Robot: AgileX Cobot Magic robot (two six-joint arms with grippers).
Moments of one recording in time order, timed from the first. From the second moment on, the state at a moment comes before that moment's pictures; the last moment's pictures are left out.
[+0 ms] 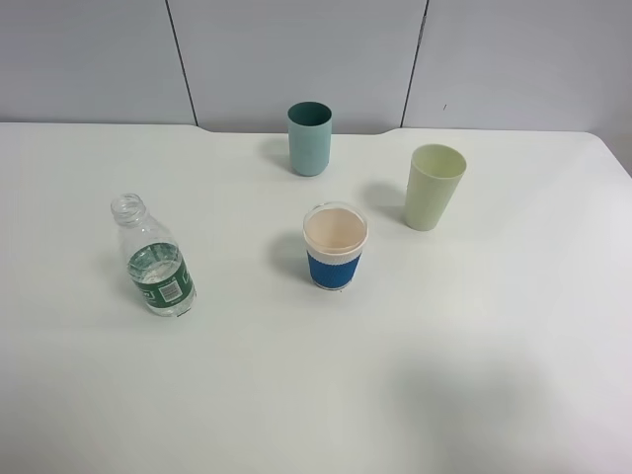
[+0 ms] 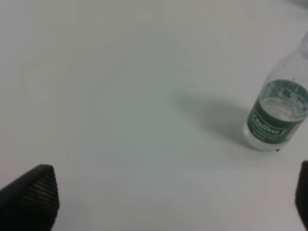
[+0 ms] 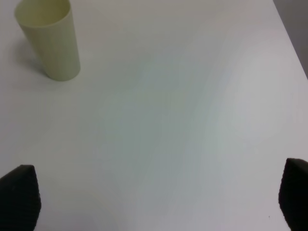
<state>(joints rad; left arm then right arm) 0.00 -0.01 -0.50 0.01 1.05 0.00 -0.12 0.00 -0.50 0.07 1.07 -0.15</state>
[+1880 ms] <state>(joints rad) -0.35 0.81 -0.52 0.02 0.80 0.23 -0.12 0.00 -0.50 0.07 1.07 -0.15</state>
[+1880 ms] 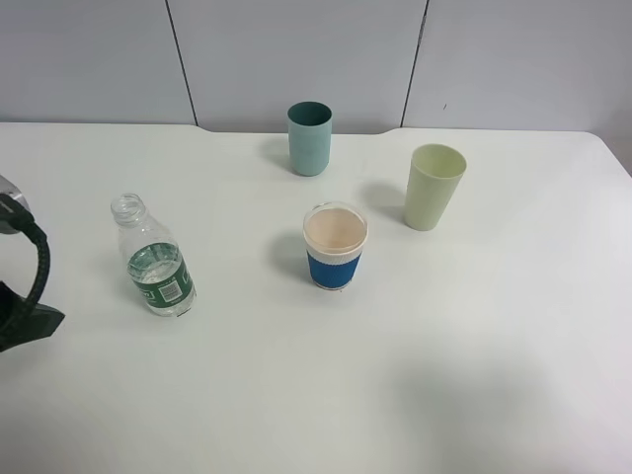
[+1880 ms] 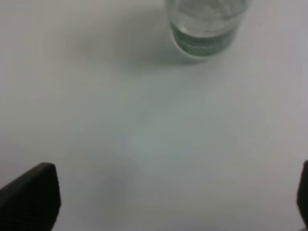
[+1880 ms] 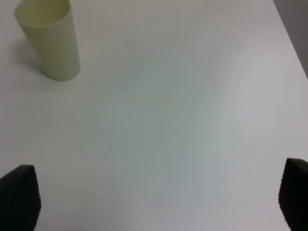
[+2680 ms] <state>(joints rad) -0.37 0.85 -0.24 0.00 0.28 0.19 -0.12 0.00 -0.50 0.07 1.07 -0.15</state>
